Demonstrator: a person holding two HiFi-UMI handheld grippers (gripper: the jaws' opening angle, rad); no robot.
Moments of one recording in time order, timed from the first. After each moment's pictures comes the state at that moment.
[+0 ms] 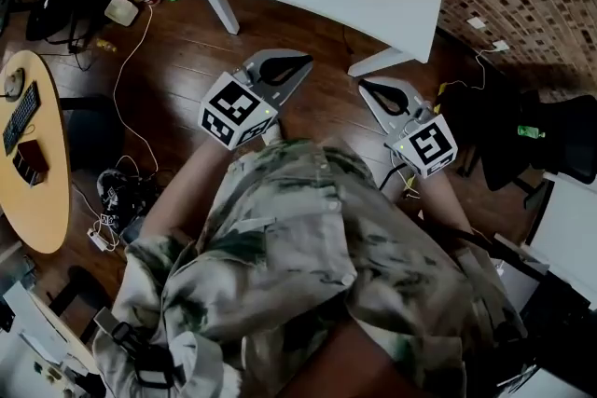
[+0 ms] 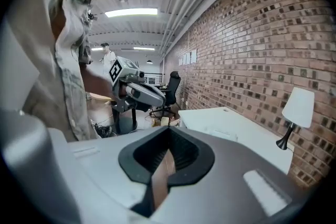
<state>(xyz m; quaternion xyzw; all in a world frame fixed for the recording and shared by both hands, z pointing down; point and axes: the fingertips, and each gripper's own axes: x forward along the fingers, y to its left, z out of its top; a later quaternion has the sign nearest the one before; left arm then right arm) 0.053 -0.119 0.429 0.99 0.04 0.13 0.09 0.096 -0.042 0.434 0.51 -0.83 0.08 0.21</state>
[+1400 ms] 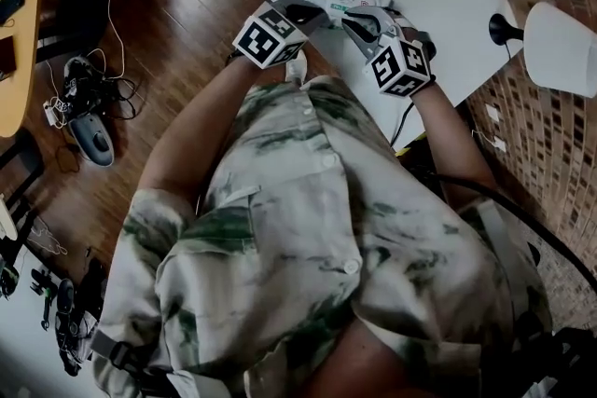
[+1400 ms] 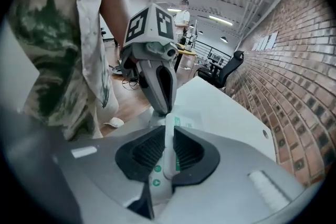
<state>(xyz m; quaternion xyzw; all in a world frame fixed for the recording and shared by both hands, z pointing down) 0.194 -0.332 0.642 0.91 -0.15 0.28 0.25 0.220 -0.310 0.632 0.15 -0.87 -0.06 0.46</state>
